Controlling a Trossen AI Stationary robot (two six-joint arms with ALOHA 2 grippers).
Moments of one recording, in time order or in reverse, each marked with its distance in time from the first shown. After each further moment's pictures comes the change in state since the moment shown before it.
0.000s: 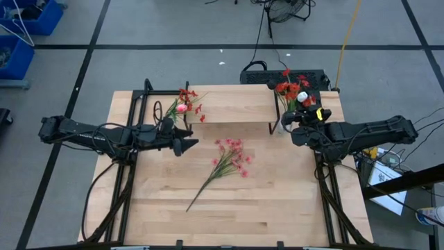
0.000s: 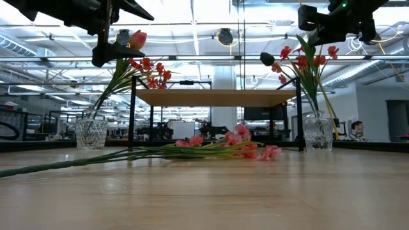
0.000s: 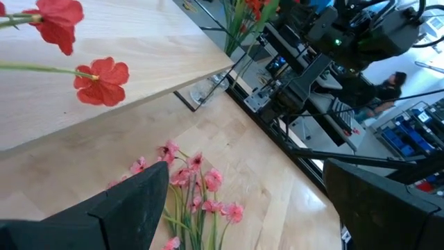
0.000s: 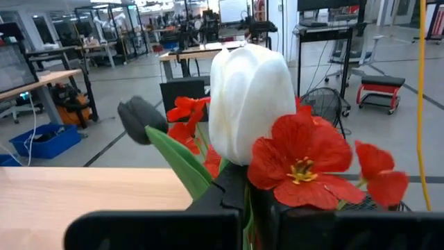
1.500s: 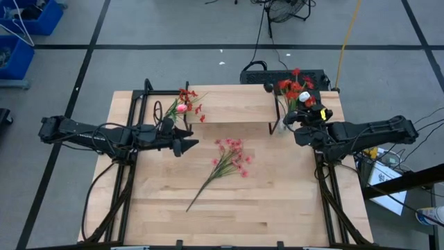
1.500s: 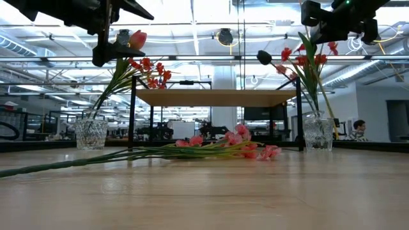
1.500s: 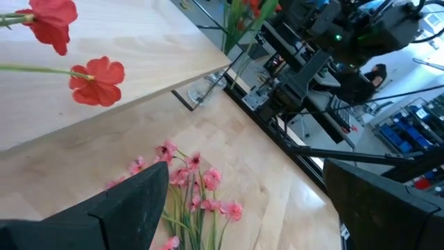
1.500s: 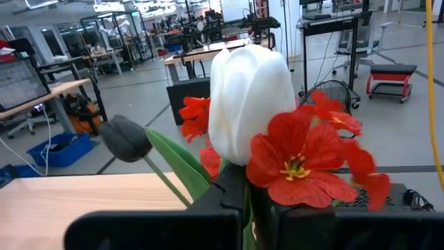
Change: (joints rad) left arm 0.000 0.000 0.000 0.002 0.013 0.010; right arm 0.011 -0.032 0.000 -0.015 -0.009 0.046
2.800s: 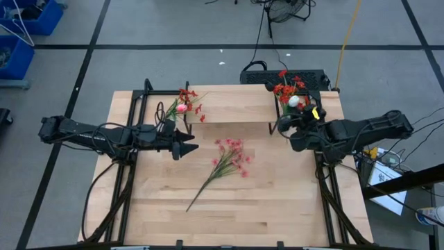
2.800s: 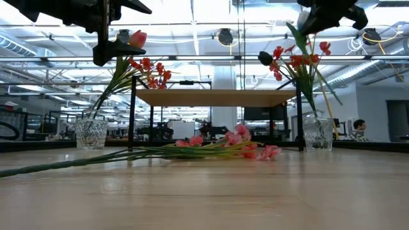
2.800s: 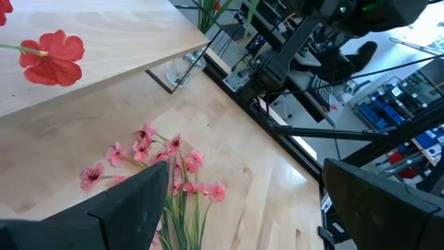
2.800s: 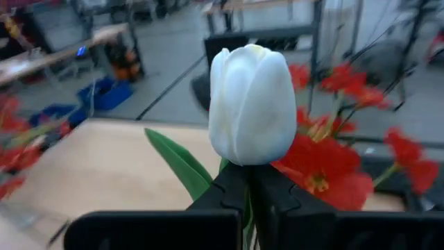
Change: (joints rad) left arm 0.000 0.000 0.000 0.001 0.104 0.012; right arm 0.092 0.142 0.228 -0.268 -0.164 0.159
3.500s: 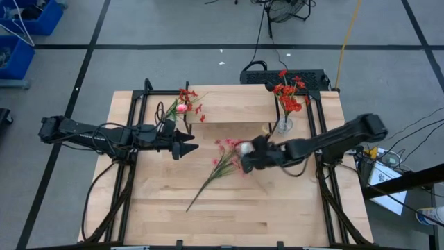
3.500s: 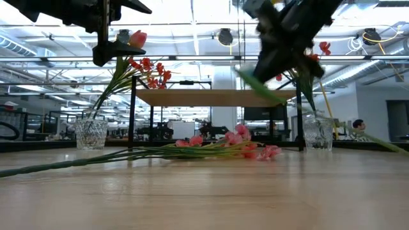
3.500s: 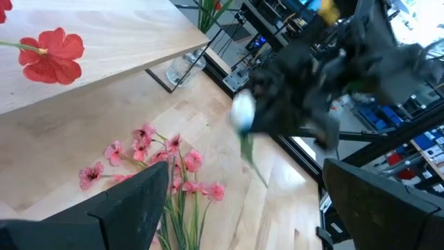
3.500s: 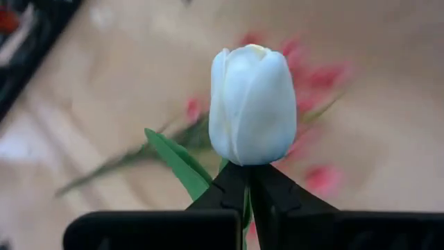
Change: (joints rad) left arm 0.000 0.000 0.000 -0.001 0.002 -0.008; right arm 0.042 0.462 0.008 0.495 -0.800 0.020
